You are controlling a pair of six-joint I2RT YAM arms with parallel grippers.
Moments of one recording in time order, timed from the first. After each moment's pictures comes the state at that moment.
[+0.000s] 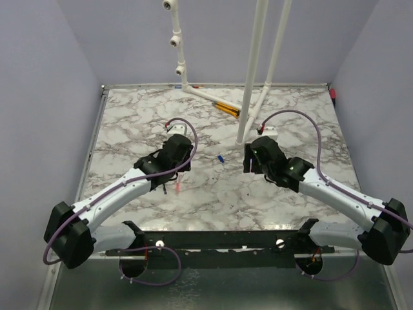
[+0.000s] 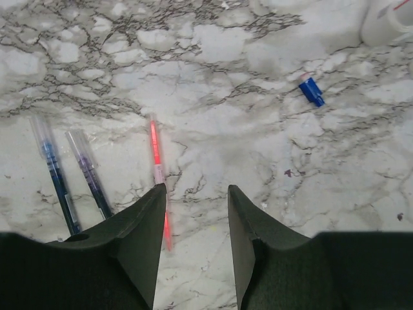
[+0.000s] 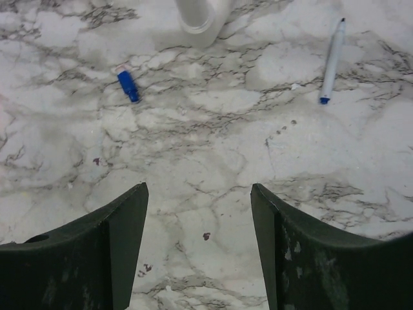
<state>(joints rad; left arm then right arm) -0.71 1.21 0.86 -0.46 -0.39 -0.51 0.80 1.17 0.87 -0.47 0.44 0.53</state>
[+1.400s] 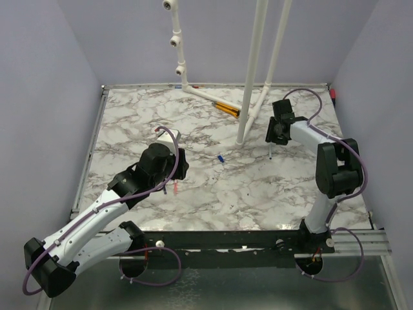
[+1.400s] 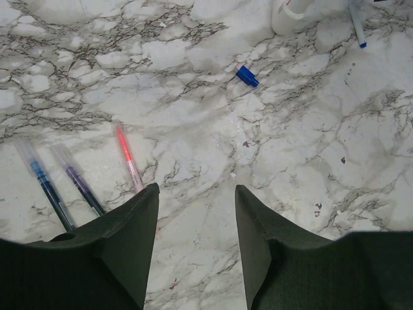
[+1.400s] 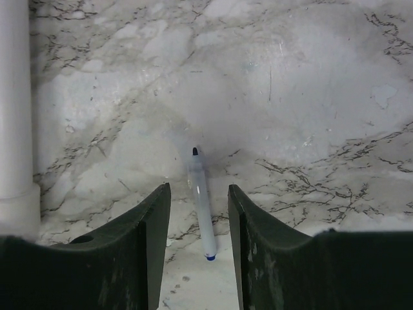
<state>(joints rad) -0.71 0.87 0.79 -0.47 -0.19 -0.36 0.20 1.82 1.24 -0.43 0.18 0.38</state>
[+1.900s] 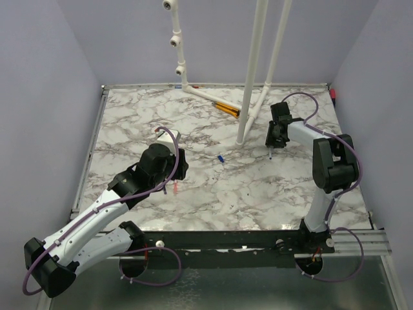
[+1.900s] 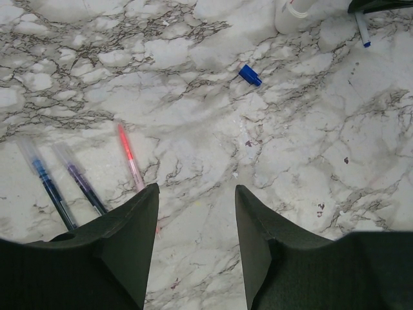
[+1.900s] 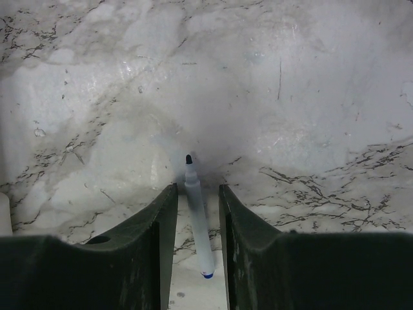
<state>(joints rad) -0.71 0.86 0.78 -0.47 -0.19 -0.36 0.19 1.90 1.24 -0.42 0.16 0.38</state>
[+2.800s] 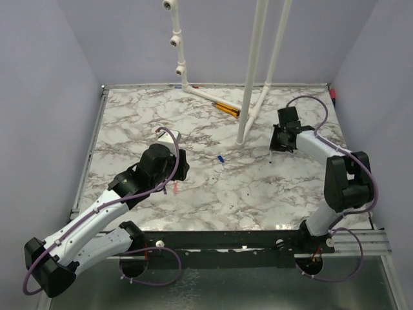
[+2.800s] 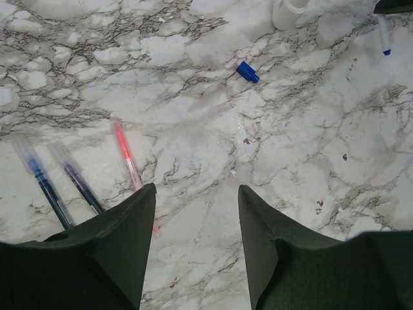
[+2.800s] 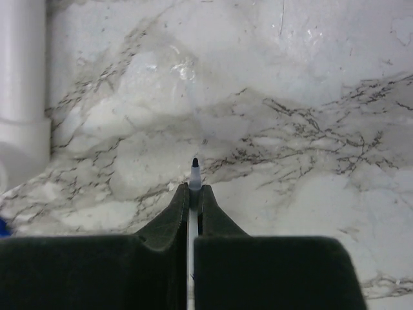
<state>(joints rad) -0.71 0.86 0.78 -0.47 -0.19 -0.36 0.19 1.72 1.10 -0.40 0.10 0.39</state>
